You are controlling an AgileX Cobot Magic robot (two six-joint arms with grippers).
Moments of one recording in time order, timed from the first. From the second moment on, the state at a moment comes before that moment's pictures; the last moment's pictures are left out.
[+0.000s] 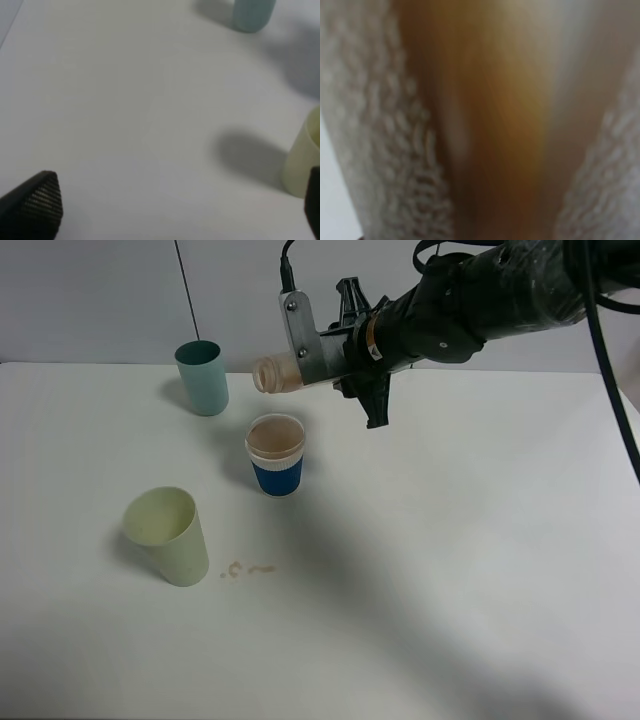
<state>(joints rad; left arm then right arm) 0.00 -0.01 -0.51 0.02 1.06 -0.03 0.59 1.92 -1.25 -0.72 0.15 -0.73</state>
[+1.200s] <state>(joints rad) 0.00 -0.01 -0.51 0.02 1.06 -0.03 0.65 1.93 -1.26 -0.84 0.33 -0.72</state>
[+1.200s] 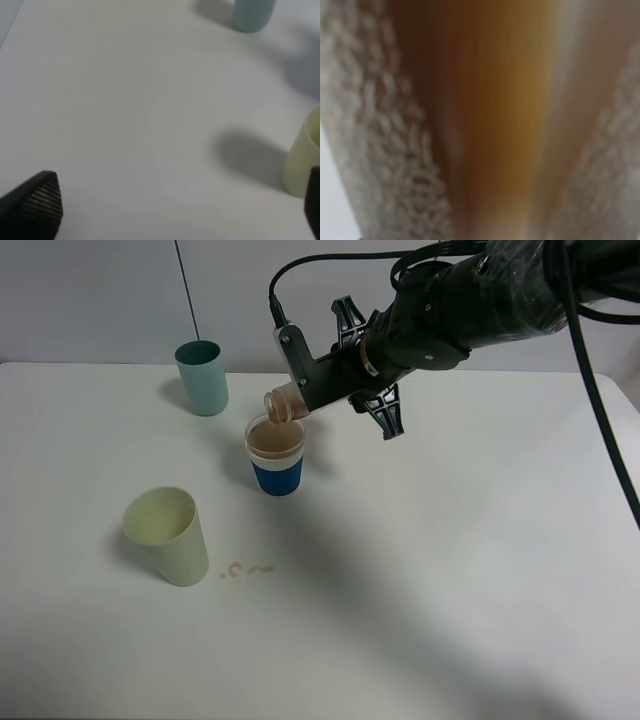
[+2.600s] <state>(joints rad) 0.00 -0.01 -0.51 0.02 1.06 -0.03 0.66 1.93 -1.26 -0.89 0.42 -0.71</state>
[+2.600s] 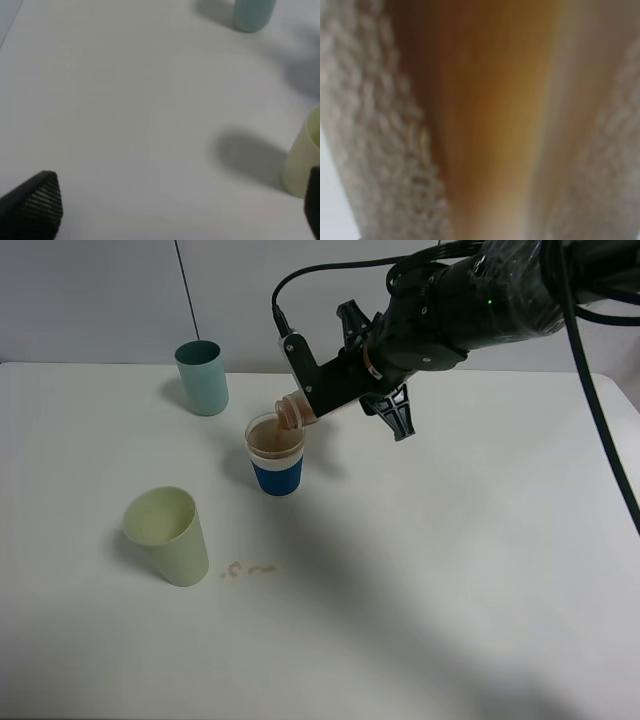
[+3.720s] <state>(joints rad) 0.00 -0.01 -0.51 0.02 1.06 -0.03 0.66 1.93 -1.26 -1.00 0.44 -0.63</state>
